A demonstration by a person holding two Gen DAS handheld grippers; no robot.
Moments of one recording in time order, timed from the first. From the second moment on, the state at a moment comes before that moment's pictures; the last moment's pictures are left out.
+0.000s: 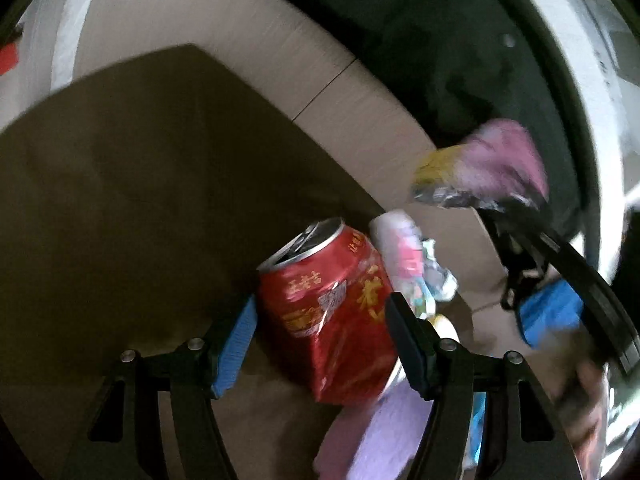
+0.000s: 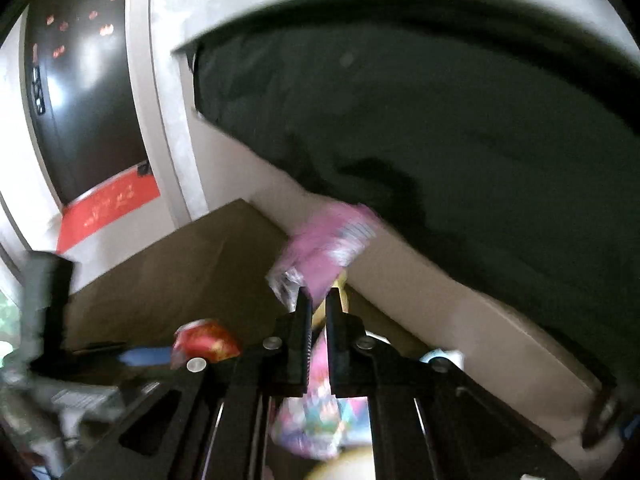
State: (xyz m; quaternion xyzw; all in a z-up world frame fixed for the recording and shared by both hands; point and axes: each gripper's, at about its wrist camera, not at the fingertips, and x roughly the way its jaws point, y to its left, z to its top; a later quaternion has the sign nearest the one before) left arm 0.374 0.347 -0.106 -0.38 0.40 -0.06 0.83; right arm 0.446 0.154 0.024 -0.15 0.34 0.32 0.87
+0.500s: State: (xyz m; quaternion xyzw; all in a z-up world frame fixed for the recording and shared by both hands) left arm 0.343 0.313 -0.089 -0.34 0.39 0.00 0.86; right arm 0.410 0.045 0.020 -0.08 0.38 0.31 0.87
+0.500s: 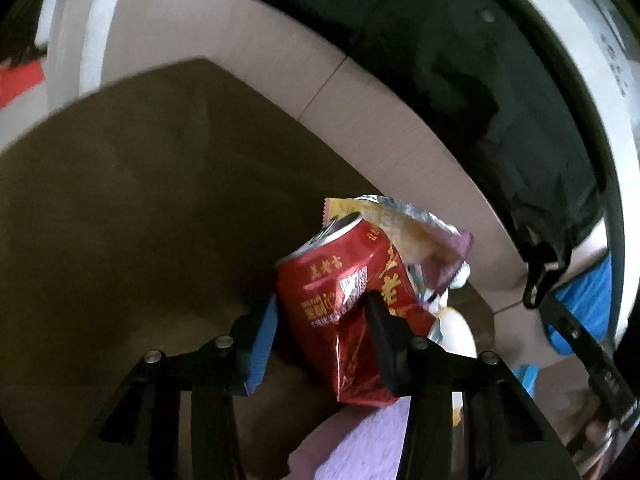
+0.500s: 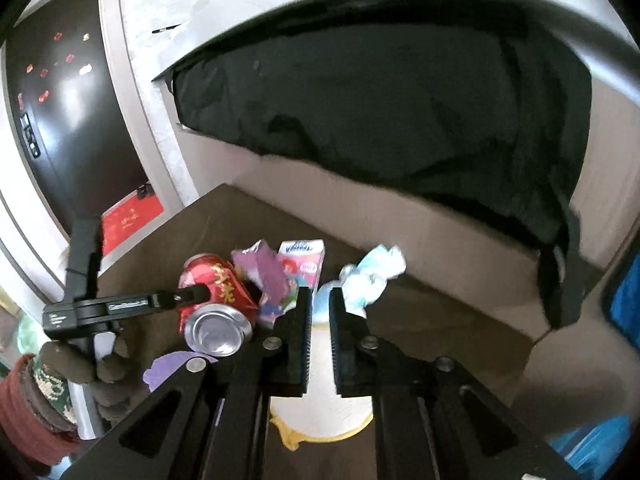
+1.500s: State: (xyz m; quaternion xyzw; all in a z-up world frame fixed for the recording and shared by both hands) left arm 0.288 0.367 -0.101 -0.34 0.40 0.02 0.85; right arm 0.423 0.156 -0.028 -0.12 0.43 0.37 0.81
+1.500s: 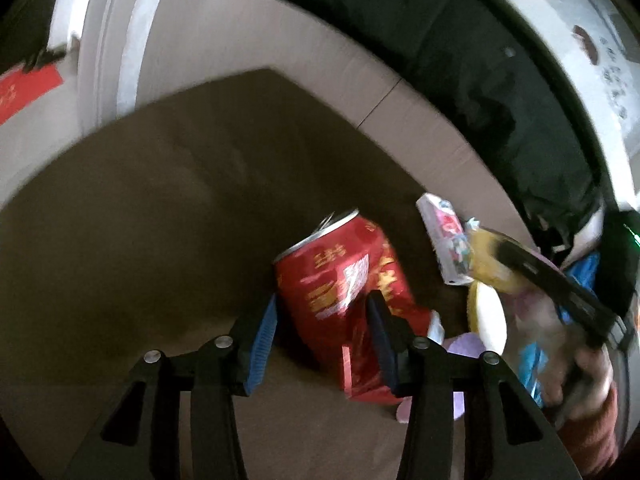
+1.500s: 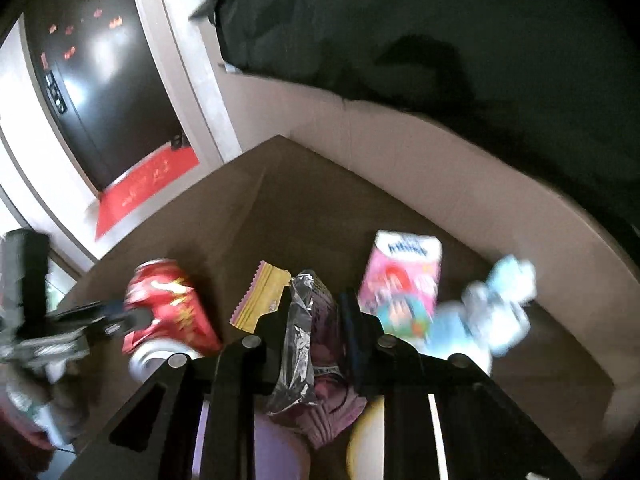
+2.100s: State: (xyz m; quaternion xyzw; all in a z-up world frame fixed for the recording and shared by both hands) left arm 0.265 0.272 -0.029 -0.24 0.32 0.07 0.91; right arm 0.334 0.000 -0.009 -0.02 0.39 0.32 0.86
